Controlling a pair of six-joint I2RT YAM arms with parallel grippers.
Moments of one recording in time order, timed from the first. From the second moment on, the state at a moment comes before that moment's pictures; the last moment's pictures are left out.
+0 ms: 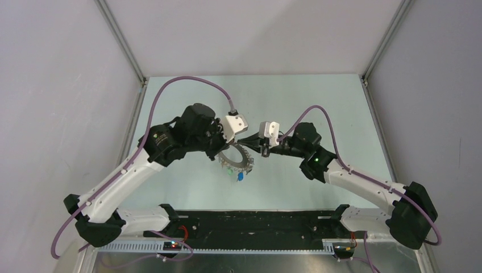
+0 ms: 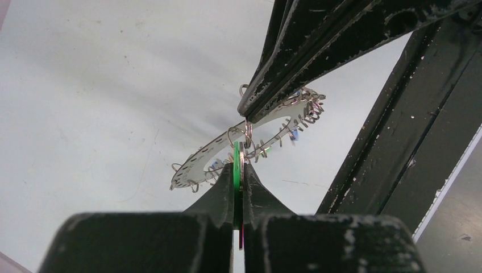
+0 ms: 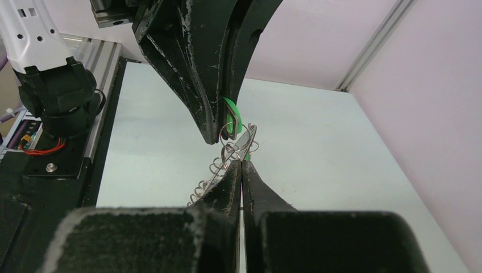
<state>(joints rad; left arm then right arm) -0.84 1.16 1.42 -0.99 0.09 0.29 0.82 1.18 0.79 0.46 -0.60 -0.28</state>
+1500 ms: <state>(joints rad) -0.88 1.13 1.42 -0.96 0.14 0.41 0.84 1.22 0.79 0.50 -0.68 -0.22</state>
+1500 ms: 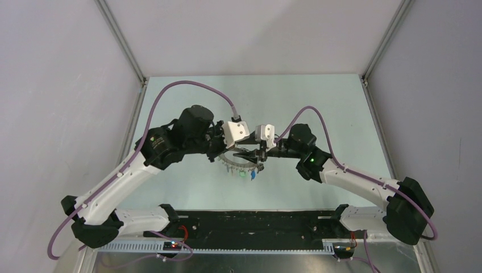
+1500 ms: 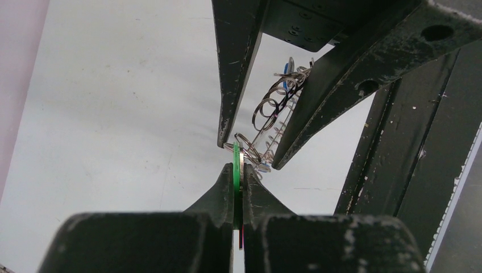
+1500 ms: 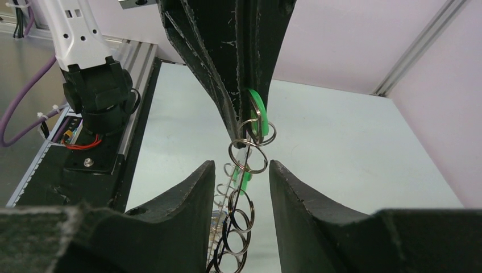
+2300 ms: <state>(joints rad) -0.89 1.13 1.42 -0.96 0.13 0.42 0.84 1.22 0.79 0.51 -0.69 -0.18</state>
